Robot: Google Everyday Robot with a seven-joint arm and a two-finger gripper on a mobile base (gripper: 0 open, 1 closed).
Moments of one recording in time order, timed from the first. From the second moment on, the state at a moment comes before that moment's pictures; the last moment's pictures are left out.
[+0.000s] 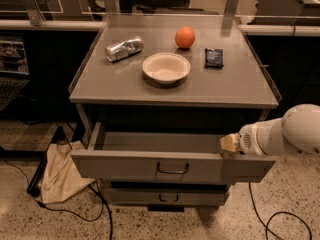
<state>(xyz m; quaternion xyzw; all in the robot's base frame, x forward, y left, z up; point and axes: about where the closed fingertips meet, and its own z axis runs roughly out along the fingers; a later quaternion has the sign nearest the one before) 0.514 -0.209 0.713 -0.11 0.94 0.15 0.29</state>
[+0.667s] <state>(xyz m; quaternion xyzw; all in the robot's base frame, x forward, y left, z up) 0.525 -0.205 0.692 -0.11 0.95 0.15 0.27</state>
